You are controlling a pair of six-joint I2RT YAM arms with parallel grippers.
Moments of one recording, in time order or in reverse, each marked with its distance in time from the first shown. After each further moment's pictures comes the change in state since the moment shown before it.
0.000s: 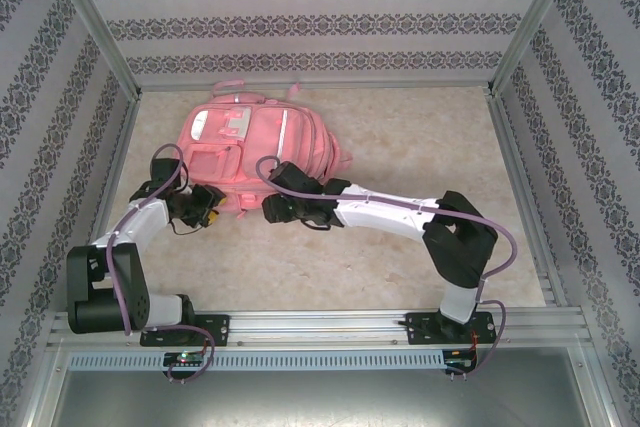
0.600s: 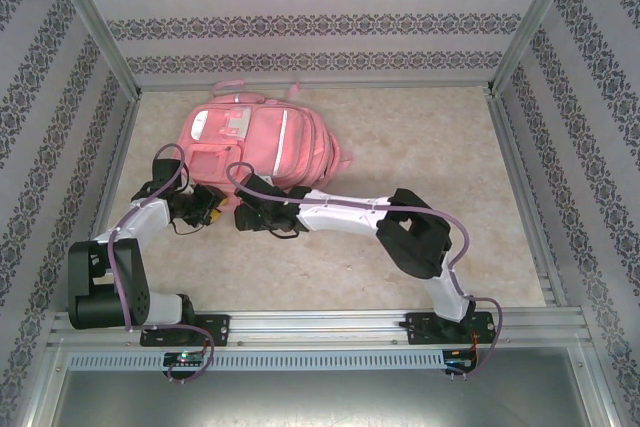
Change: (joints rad) left arm 0.000 0.021 -0.006 0.040 0.027 0.018; right arm 0.079 0.261 0.237 -0.008 0.000 0.229
